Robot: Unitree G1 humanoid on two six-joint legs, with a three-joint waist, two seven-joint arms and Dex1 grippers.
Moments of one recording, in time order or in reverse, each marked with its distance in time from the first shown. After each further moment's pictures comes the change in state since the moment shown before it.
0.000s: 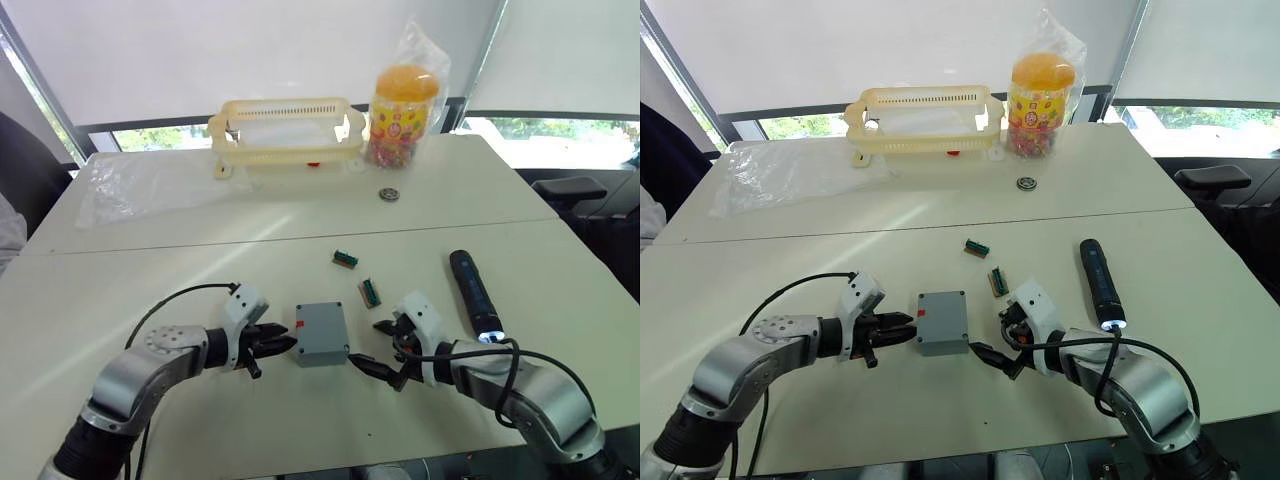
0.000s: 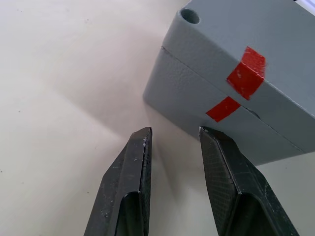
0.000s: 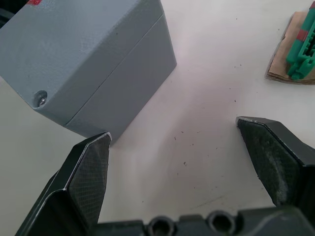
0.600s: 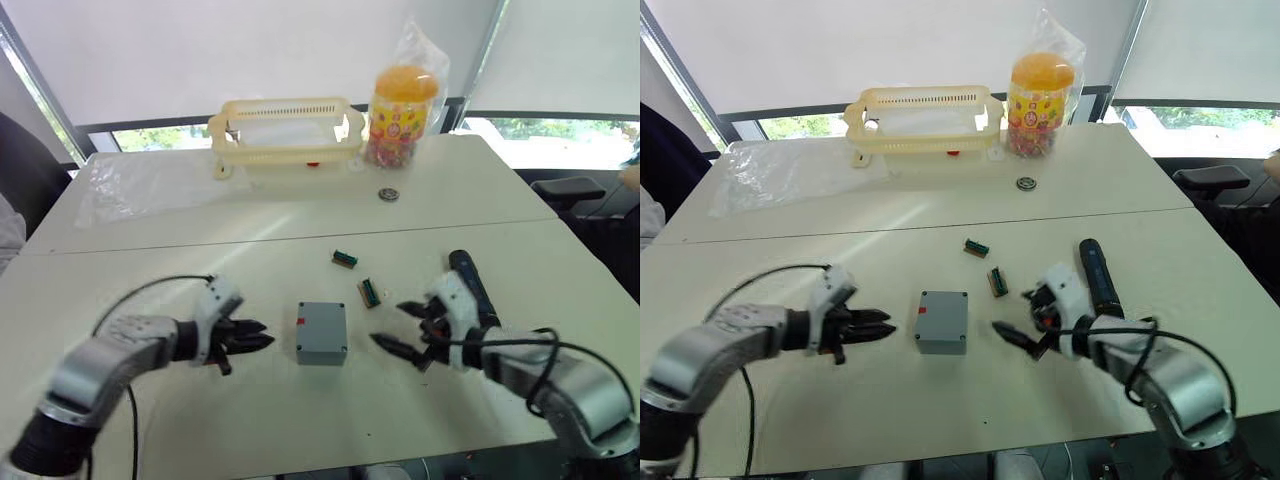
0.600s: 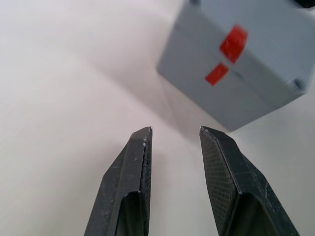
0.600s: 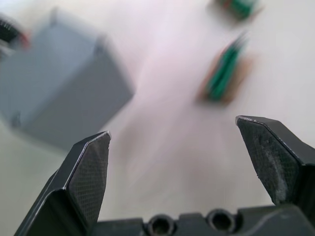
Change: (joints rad) left arm -0.068 0.236 0.160 -0.013 -0.136 0.059 -0.194; right arm -0.022 -0.051 -0.278 0.027 0.065 -0.056 0.084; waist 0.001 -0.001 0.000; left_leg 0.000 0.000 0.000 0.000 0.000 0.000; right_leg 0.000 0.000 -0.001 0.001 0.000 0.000
